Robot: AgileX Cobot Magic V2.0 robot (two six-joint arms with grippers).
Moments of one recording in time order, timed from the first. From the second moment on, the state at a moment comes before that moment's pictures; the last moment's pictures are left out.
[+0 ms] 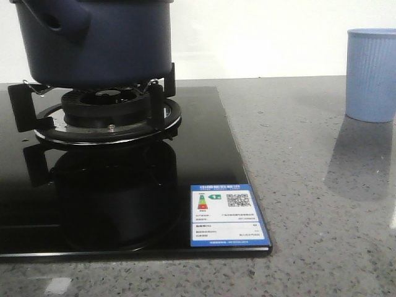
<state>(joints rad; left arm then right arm) -0.43 1.36 -1.08 -0.64 0.16 0.60 -0.10 0.78 -0.36 -1.50 -0.32 1.56</state>
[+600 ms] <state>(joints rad) -0.43 1.28 -1.08 -0.64 0.18 0.60 -0.10 0.78 -0.36 -1.51 -0.32 1.57</state>
